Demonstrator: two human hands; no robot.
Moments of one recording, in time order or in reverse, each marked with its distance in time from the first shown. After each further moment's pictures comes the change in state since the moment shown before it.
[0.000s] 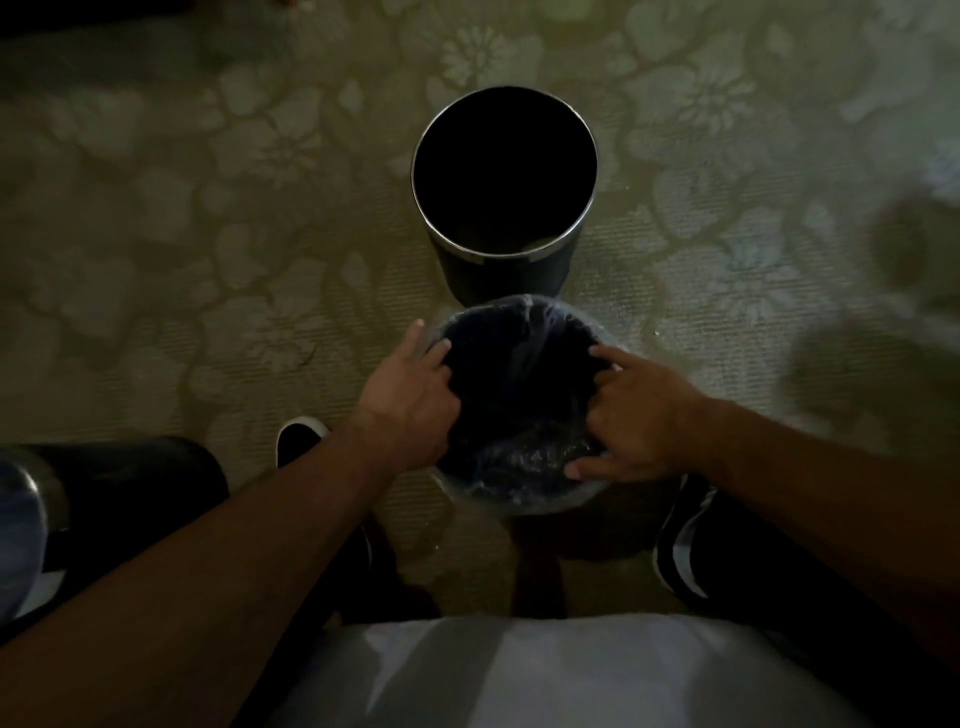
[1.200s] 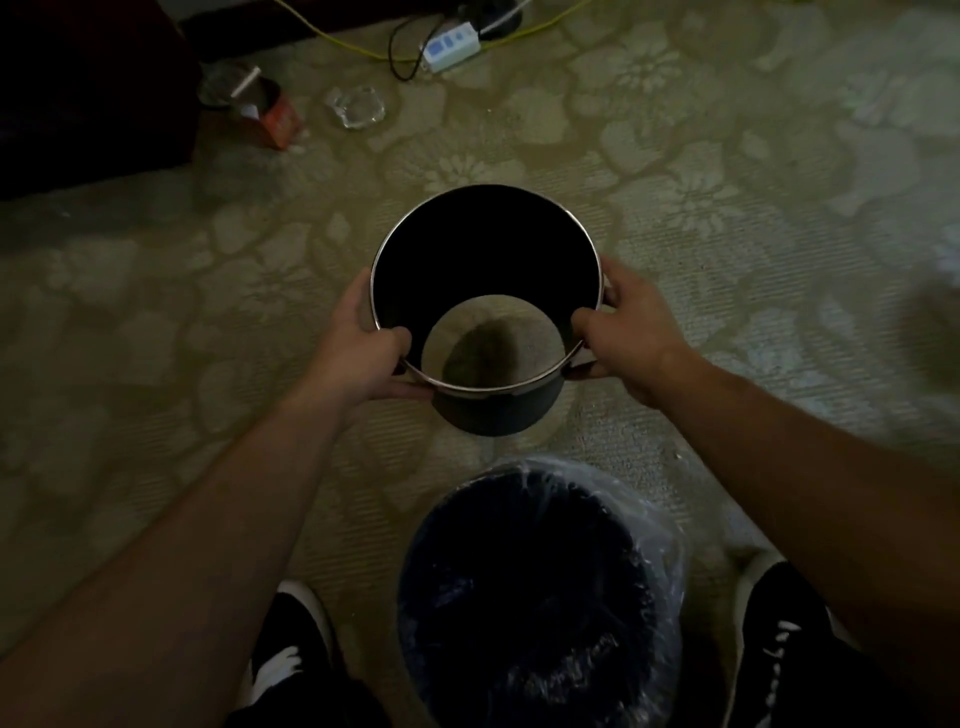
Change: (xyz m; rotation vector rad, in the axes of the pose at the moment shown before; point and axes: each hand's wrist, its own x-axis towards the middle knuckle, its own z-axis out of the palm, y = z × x) left_hand 0.111 -0.160 -0.049 -2.203 0.562 -0.621; right_hand 0.099 0.159 -0.066 1.836 0.963 0.647
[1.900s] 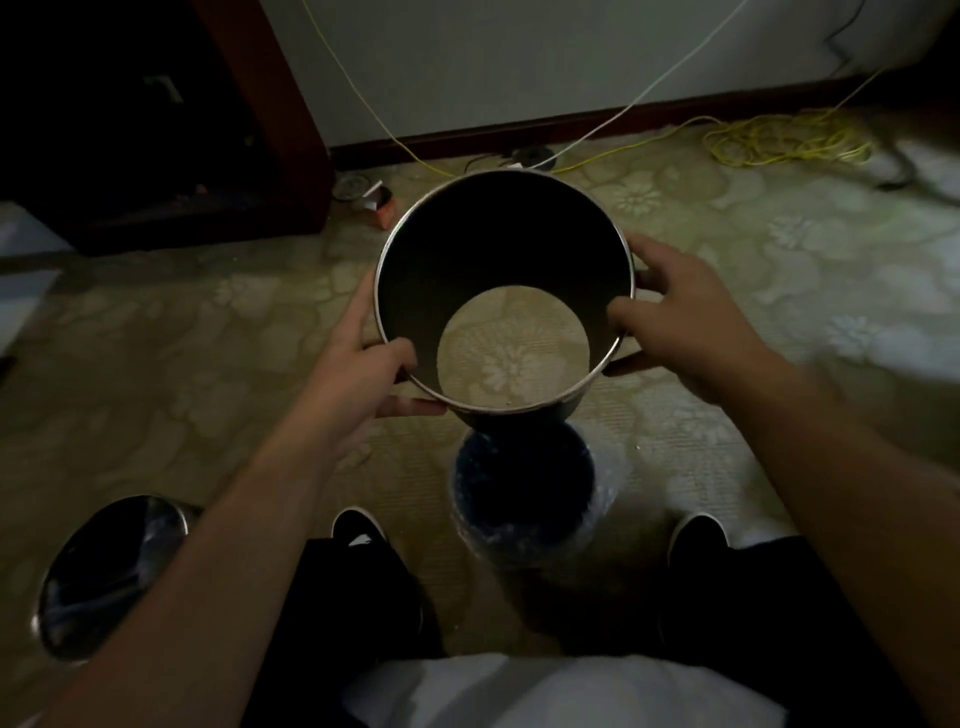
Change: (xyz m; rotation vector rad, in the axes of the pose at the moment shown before) left_hand -0.349 0.070 -0.070 -0.106 -0.066 0.248; right_hand -0.292 -0.162 -0.086 -0.014 -0.119 -0.308
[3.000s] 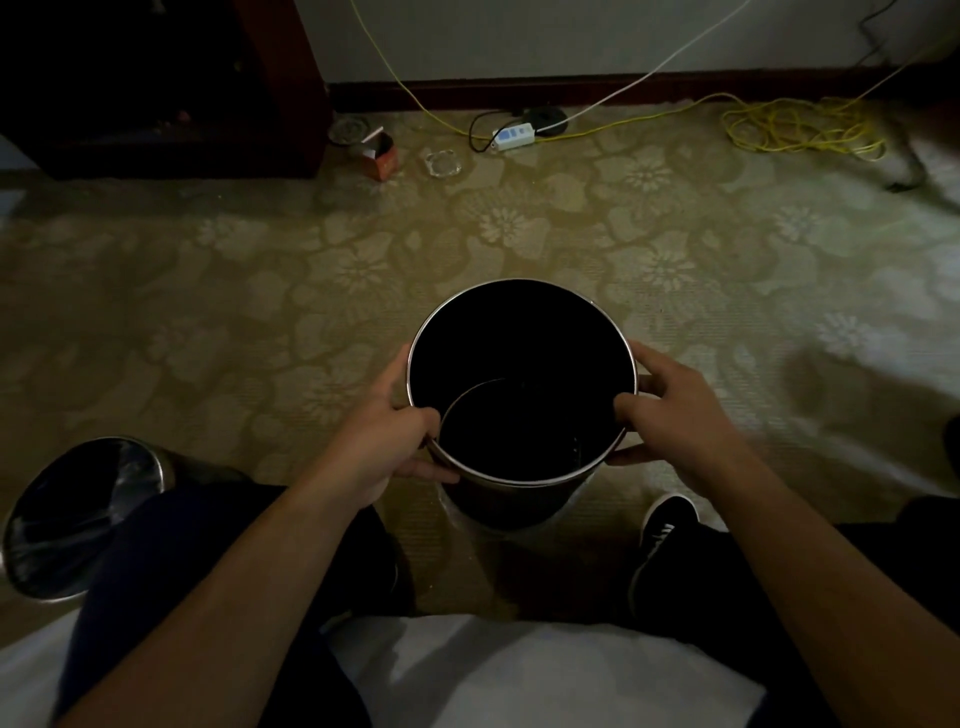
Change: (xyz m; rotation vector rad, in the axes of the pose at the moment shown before) left_hand -0.007 -0.095 0.006 -0.053 -0.019 -0.272; right_hand -0.038 0.084 0.006 0.013 -0.061 0.356
